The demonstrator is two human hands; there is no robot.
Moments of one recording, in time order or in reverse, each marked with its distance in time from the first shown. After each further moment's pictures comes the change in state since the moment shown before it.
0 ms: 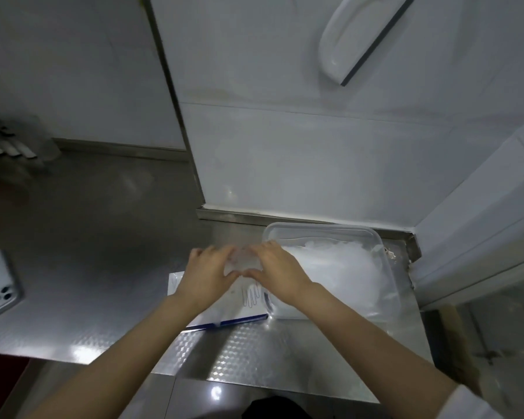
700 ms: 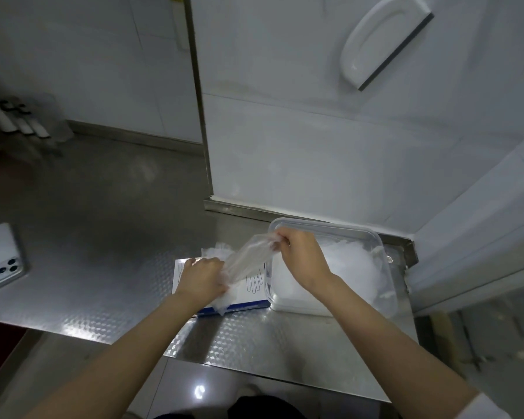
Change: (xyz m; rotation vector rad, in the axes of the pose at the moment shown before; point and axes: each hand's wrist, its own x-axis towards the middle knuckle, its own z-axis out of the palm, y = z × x) left_hand -0.016 -0.025 0.032 0.213 -0.275 -0.219; right_hand -0.011 0.005 -0.021 0.173 0.248 0.101
